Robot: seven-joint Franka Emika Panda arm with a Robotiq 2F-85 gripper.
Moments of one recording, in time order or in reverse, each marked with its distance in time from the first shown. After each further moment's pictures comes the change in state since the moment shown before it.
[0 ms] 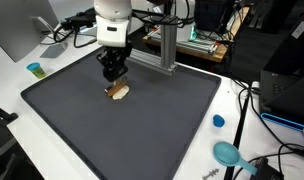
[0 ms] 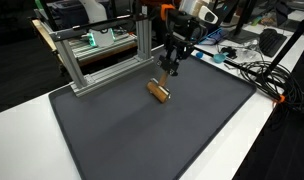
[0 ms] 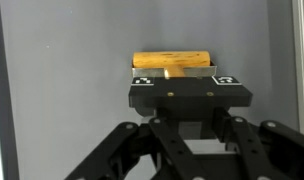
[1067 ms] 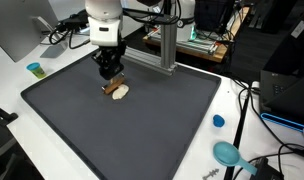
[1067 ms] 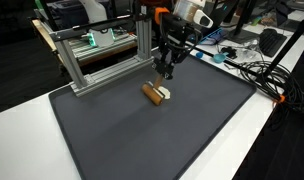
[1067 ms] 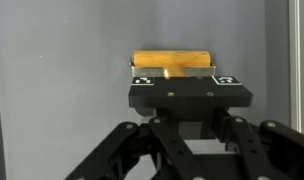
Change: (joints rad) arm -0.032 0.009 -0.018 0.005 0.025 -0.006 -0.097
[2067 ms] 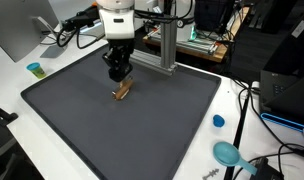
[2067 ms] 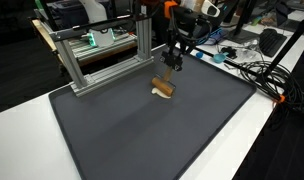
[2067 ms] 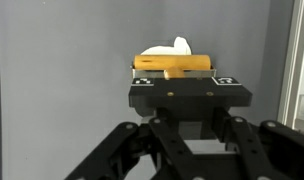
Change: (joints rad) arm 0.005 -0.041 0.059 -0.020 0.058 0.006 -0.093
